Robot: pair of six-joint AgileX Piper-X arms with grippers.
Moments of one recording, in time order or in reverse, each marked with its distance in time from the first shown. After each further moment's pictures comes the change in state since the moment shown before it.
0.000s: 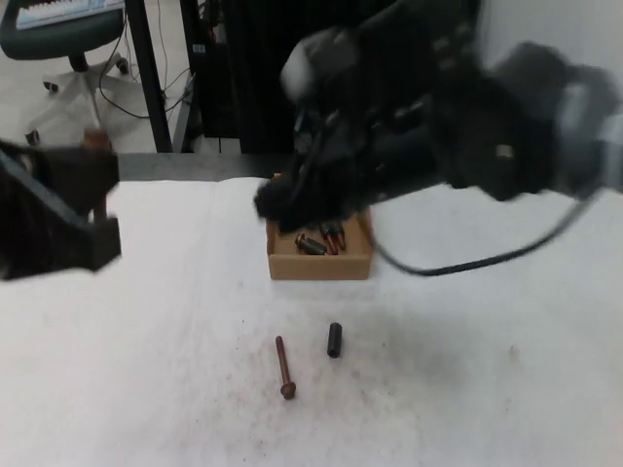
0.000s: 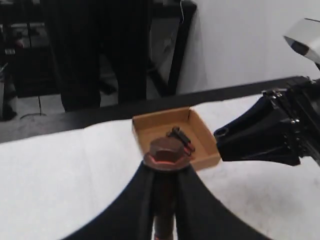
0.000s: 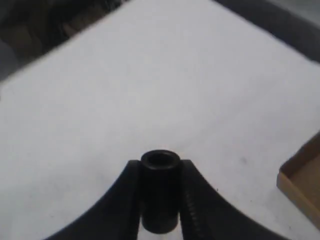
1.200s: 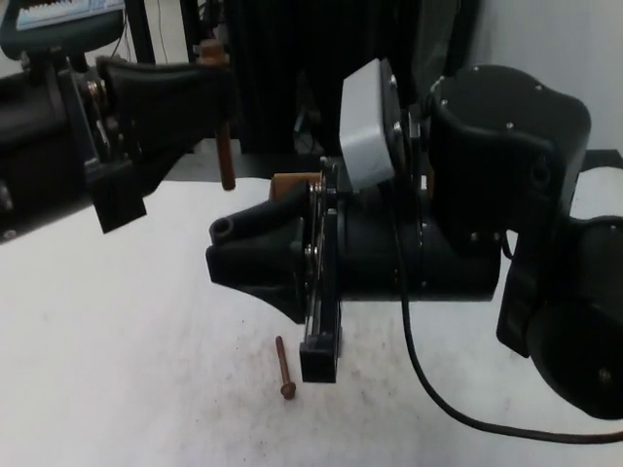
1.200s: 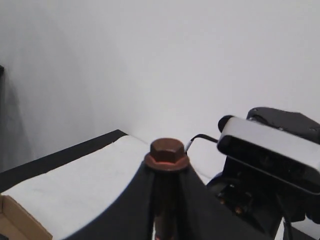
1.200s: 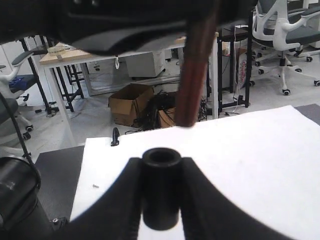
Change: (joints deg) left arm 0.0 10.1 3.8 -33.3 35.2 -11.7; right arm 9.4 -12.0 20.5 -32.1 -8.7 0.1
